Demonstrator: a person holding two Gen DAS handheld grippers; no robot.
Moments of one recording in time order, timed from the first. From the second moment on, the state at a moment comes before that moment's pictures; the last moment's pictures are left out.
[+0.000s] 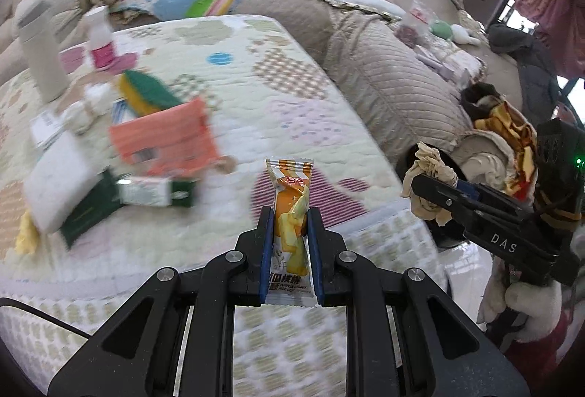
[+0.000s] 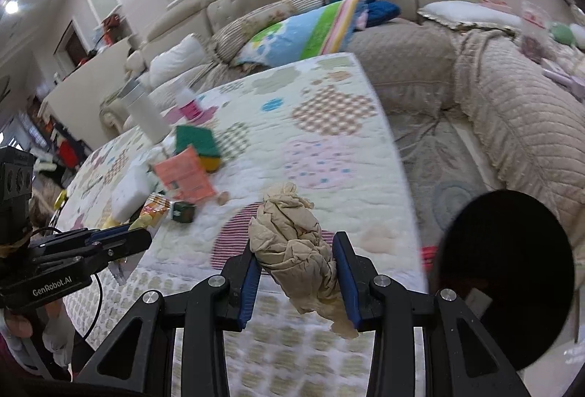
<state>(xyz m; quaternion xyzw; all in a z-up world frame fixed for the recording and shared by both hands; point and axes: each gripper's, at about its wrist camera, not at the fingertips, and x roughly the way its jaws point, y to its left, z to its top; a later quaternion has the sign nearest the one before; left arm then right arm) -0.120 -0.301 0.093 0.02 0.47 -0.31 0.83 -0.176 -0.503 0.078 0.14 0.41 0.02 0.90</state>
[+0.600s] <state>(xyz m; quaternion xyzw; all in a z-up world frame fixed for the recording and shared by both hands) -0.126 -0.458 0.091 0.03 0.48 -0.43 0.76 -0.226 -0.641 0.067 0.22 0.40 -0.13 0.88</state>
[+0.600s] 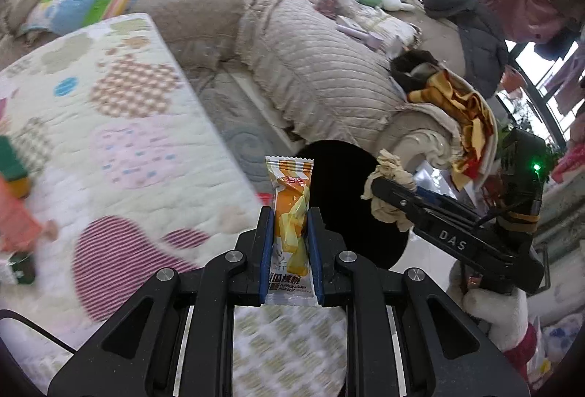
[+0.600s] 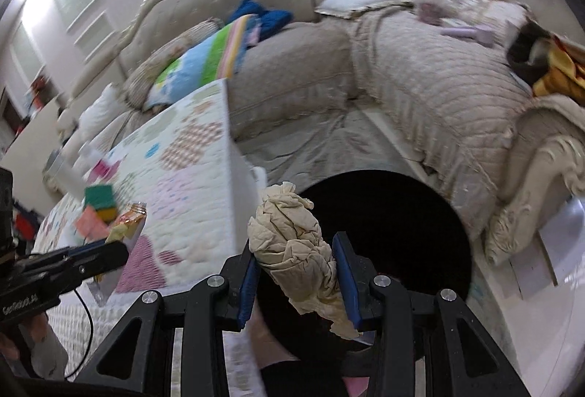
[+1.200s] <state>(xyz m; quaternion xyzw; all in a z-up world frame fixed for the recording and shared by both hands) -0.128 -0.491 0.084 0.02 0.48 -0.47 0.74 -0.236 -0.671 0.057 0.25 0.40 -0.17 0.87</state>
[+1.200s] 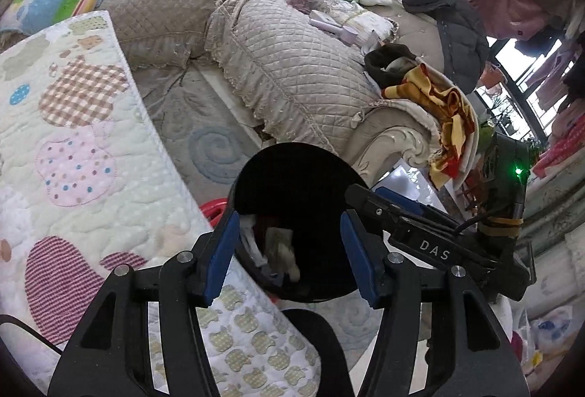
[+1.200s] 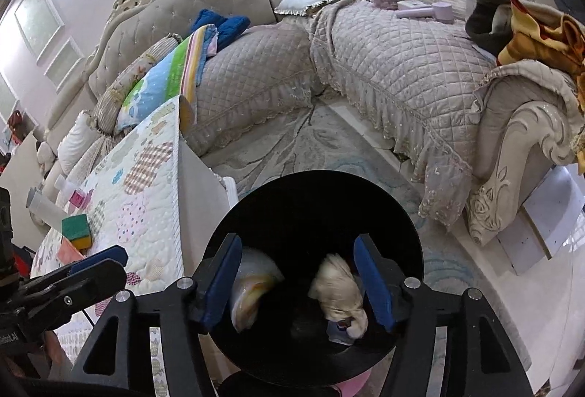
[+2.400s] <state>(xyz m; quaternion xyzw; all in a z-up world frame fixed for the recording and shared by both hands) -0.091 -0.222 0.072 0.01 0.47 -0.21 0.86 -0.129 -0.451 0.039 0.13 0.48 0.04 0.87</state>
